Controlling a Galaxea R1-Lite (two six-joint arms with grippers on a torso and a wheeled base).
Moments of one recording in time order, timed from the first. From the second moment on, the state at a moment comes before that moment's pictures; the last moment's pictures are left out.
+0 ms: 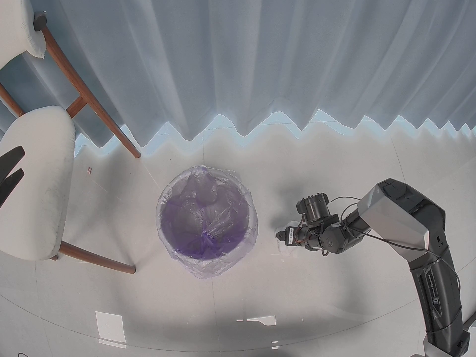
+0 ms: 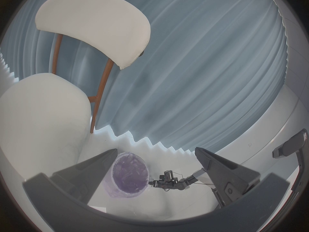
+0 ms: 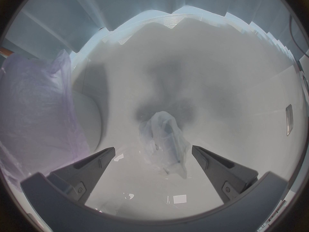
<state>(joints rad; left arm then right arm) 0.15 0.78 -0.59 -0.33 -0.60 -0.56 0.27 2.60 -1.49 -0.32 -0.12 0.37</state>
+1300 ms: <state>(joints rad) 0.03 0.83 -0.52 -0.42 -0.64 -0.58 0.31 1.75 -0.68 -0.35 -0.12 0.42</state>
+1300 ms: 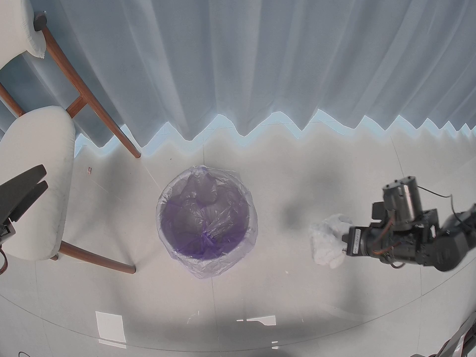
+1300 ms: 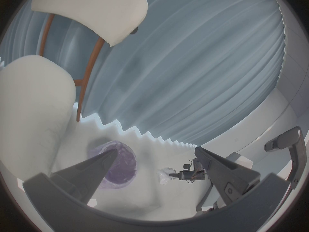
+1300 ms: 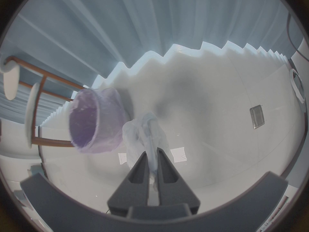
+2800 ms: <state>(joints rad) -0.09 0.66 -0.39 -0.49 -0.79 -0.74 0.57 1.78 -0.75 -0.64 -0.13 0.31</state>
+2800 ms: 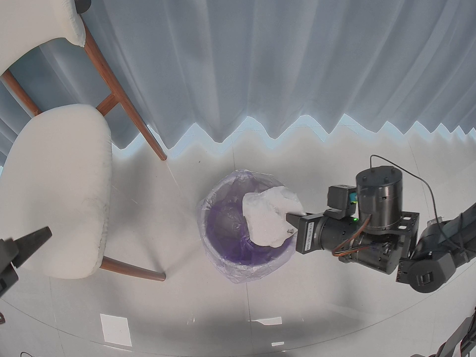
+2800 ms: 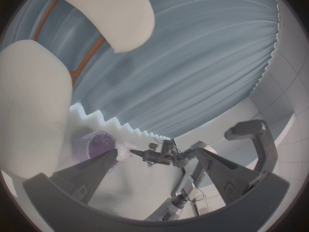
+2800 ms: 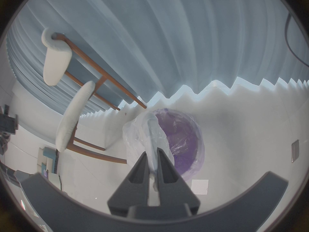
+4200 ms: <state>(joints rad) -0.09 0.48 -0.34 -0.48 -0.84 -0.74 0.51 2.30 -1.19 -0.63 -0.28 0.39</state>
